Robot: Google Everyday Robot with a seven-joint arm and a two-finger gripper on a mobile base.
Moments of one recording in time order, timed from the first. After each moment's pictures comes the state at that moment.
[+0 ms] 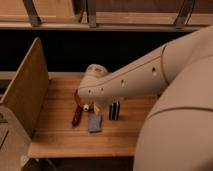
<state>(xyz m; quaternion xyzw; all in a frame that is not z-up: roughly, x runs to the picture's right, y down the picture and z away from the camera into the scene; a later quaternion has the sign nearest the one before) 0.024 0.076 0.708 -0.12 0.18 0.49 0.84</state>
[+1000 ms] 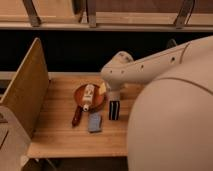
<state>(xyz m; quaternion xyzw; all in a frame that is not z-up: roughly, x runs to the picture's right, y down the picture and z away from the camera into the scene) 0.059 -0.003 0.766 -0.11 0.10 0.62 0.77</state>
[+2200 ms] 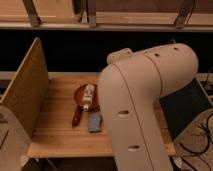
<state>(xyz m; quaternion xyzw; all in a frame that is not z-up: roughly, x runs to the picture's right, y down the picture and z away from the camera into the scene) 0.074 -0.022 0.905 -0.17 0.15 0.67 0.71</state>
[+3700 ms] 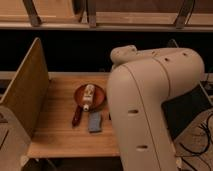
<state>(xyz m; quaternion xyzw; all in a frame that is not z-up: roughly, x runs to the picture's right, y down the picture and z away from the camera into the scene) 0.072 -0.050 0.875 -0.19 0.11 0.66 0.72</state>
